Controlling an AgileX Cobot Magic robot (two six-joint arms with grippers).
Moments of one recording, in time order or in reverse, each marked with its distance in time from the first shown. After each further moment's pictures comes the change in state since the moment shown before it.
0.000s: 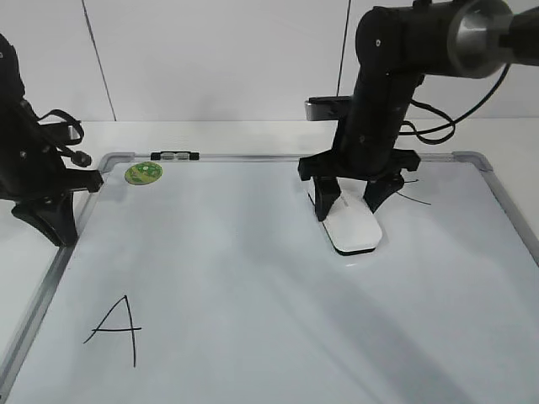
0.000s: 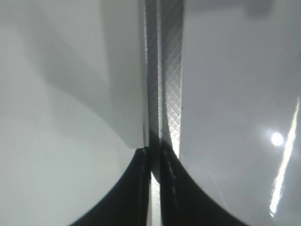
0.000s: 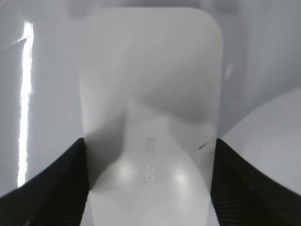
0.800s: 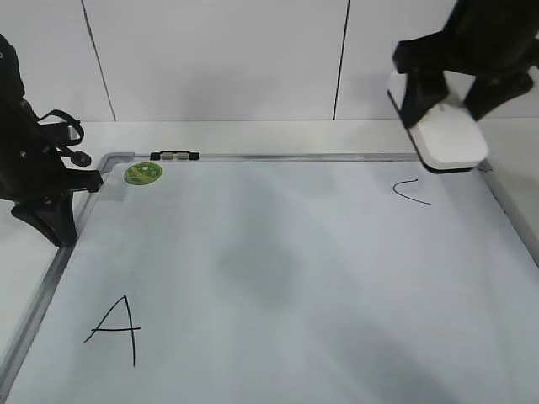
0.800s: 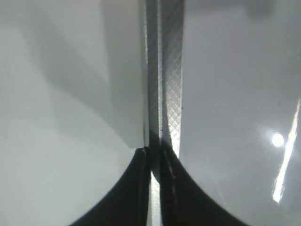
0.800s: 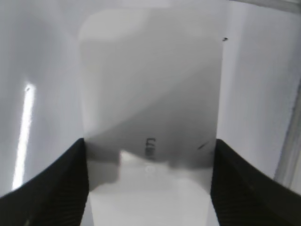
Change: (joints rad) left arm 0.000 0.000 0.000 0.002 0.002 0.000; right arm -0.092 -0.451 0.137 -0.085 0.044 0.002
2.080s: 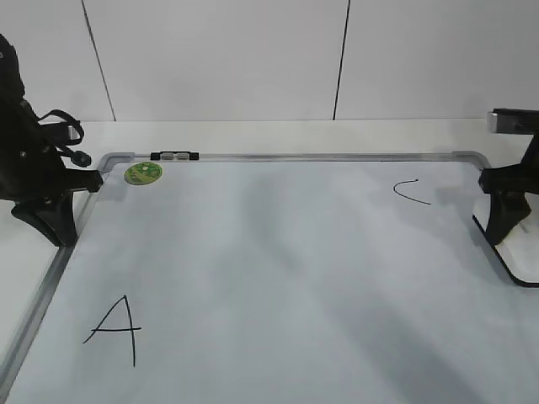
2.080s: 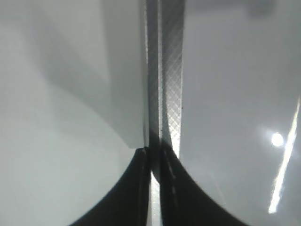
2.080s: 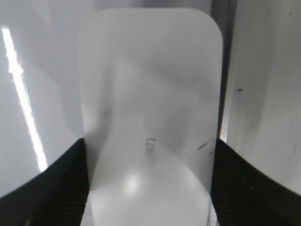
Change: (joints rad) left arm 0.000 0.000 0.000 0.001 0.000 0.000; right arm -0.322 0.135 0.297 0.050 -0.066 -0.161
